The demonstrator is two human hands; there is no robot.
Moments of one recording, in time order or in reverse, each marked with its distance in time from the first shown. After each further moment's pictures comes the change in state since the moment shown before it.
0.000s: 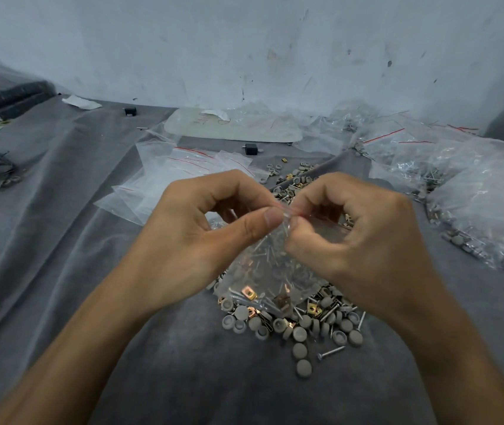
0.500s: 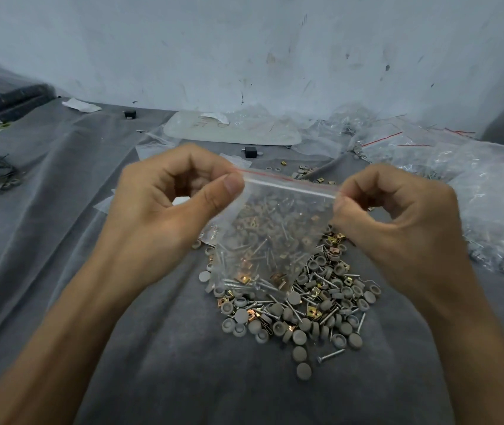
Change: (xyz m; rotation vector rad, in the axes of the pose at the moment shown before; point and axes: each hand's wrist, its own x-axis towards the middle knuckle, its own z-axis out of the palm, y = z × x) left_hand 0.005 -0.011 -0.019 -0.078 0.218 0.007; right_hand 0.001 0.027 -0.022 0.055 0.123 0.054
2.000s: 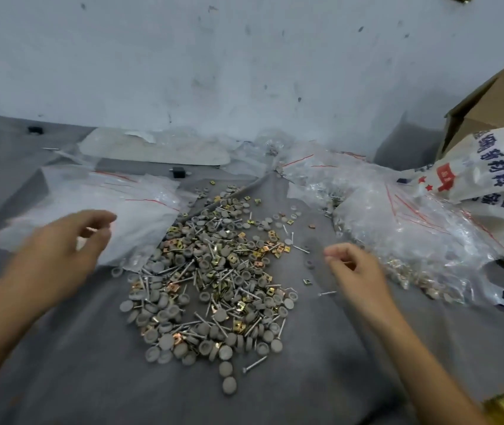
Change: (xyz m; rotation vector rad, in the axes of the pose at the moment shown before) left_hand 0.006 -0.120 -0.045 0.702 -0.089 -0.260; right_hand -0.066 0.135 -0.070 -0.118 0.173 0.643
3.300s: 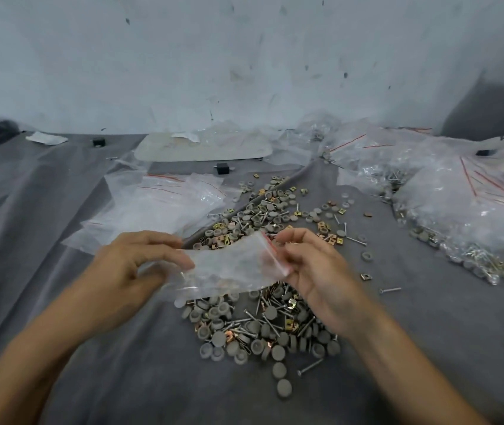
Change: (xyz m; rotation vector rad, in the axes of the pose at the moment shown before) left_hand -0.036 0.059 -0.034 -0.013 -0.292 0.086; right_hand -0.035 -0.081 0.105 0.931 -0.598 0.314
